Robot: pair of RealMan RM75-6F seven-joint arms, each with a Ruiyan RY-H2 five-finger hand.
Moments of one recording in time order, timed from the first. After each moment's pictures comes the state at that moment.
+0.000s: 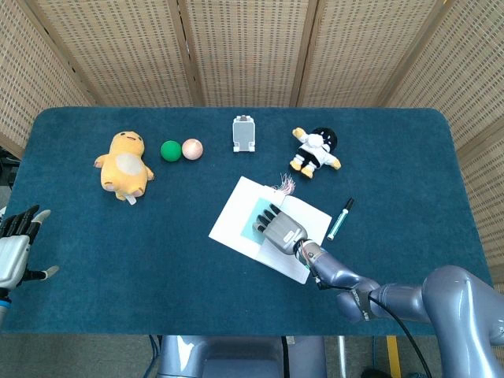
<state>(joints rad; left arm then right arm) -0.21 -1.02 -0.06 -1.73 1.23 1.24 0.11 1.17 -1.54 -0.07 -1.42 -0.86 0.69 -0.70</state>
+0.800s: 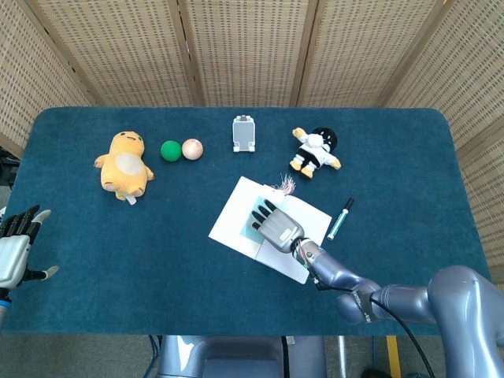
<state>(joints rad) -0.21 -1.02 -0.06 -1.73 1.24 1.24 0.11 1.16 -1.51 -0.04 -1.48 -0.90 0.74 -0.69</state>
